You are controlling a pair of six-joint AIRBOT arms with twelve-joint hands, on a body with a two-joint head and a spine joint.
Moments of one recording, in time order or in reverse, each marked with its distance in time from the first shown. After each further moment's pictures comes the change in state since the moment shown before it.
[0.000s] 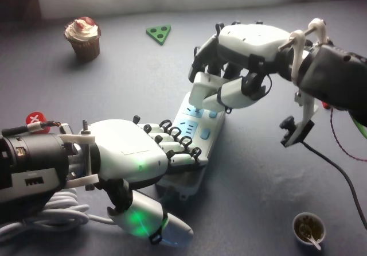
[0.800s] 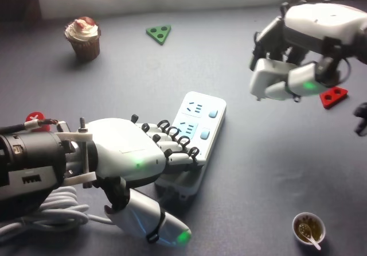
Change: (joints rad) left arm -0.003 0.010 0.000 0.000 0.002 -0.004; right arm -0.012 0.275 -0.147 -0.105 -0.061 -0.003
